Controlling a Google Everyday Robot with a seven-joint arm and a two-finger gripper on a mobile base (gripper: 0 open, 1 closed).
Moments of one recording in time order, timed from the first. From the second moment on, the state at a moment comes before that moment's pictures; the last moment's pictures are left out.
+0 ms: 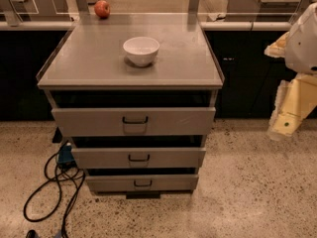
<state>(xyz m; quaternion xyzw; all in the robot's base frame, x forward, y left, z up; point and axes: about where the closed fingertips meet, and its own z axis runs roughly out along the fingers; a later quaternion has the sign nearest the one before) 0.438 -0.216 0.978 -0.60 0.78 -0.04 0.16</state>
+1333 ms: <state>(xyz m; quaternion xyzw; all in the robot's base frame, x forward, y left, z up) 0.403 -0.197 0.830 -0.62 0.74 0.09 0.26</state>
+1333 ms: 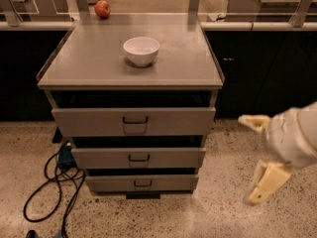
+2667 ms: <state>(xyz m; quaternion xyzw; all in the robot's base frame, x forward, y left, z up) 0.428 -0.118 0.582 -0.62 0.73 0.16 0.25</state>
